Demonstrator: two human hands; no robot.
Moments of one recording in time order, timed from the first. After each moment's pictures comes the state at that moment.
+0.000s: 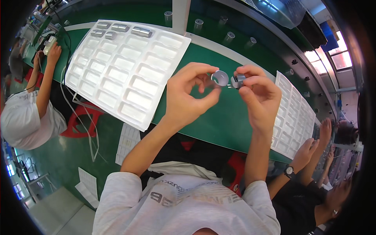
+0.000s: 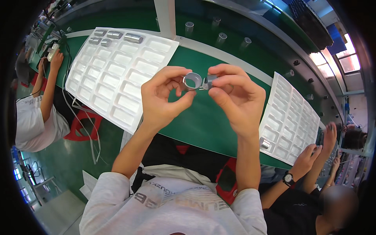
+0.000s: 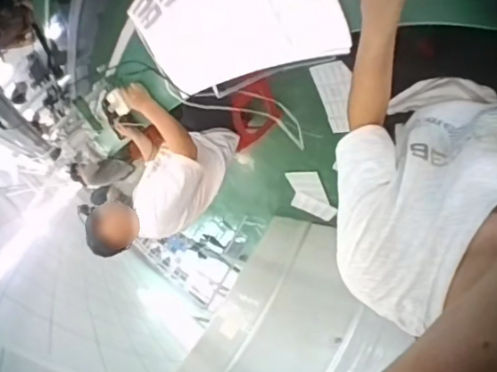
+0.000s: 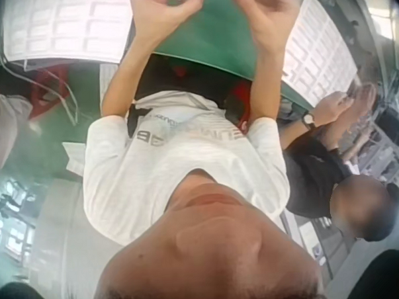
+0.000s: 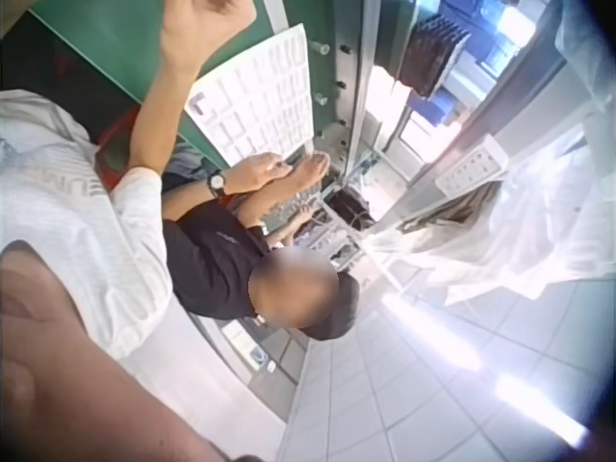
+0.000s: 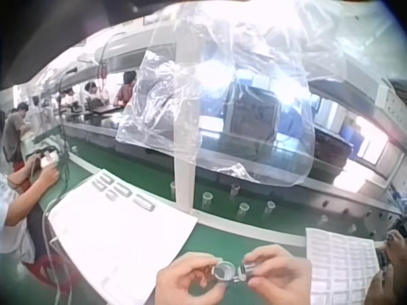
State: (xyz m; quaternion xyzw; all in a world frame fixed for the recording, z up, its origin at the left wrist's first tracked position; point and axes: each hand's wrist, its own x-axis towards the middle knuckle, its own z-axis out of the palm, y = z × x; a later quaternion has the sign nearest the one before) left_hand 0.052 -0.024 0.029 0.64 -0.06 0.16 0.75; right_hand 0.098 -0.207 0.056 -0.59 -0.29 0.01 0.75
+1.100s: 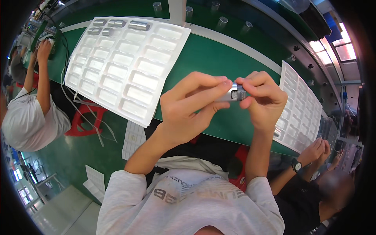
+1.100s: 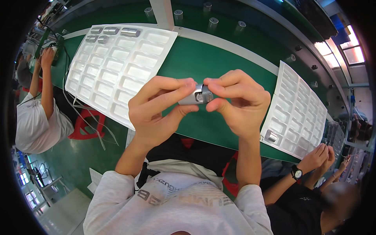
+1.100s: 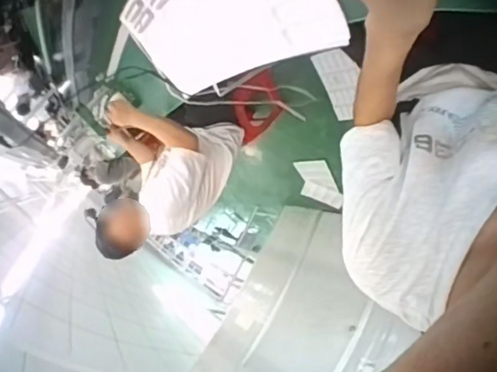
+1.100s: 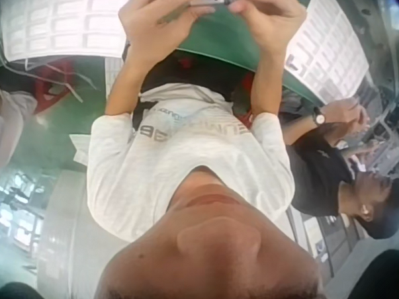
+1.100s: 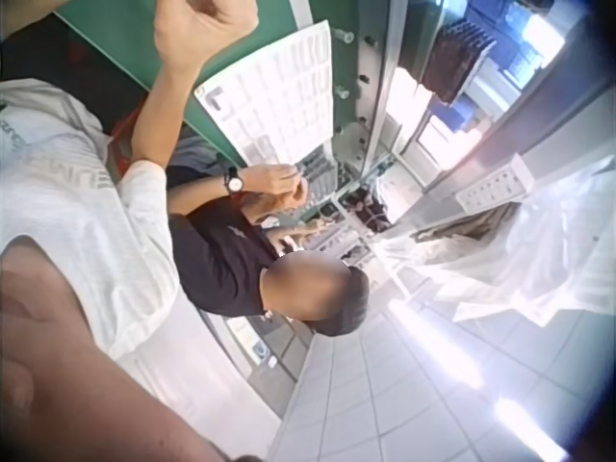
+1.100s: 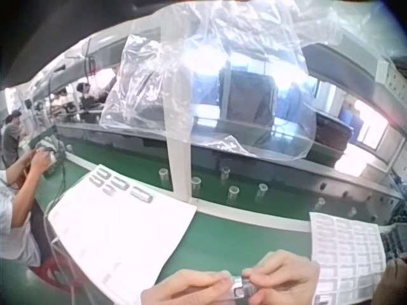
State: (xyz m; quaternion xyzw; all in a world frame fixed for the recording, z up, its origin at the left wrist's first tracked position) left_hand 0.024 -0.028 0.045 0.74 -0.18 0.30 0.57; right_hand 0.084 -0.213 0.042 -0.61 -0.34 -0.05 0.71
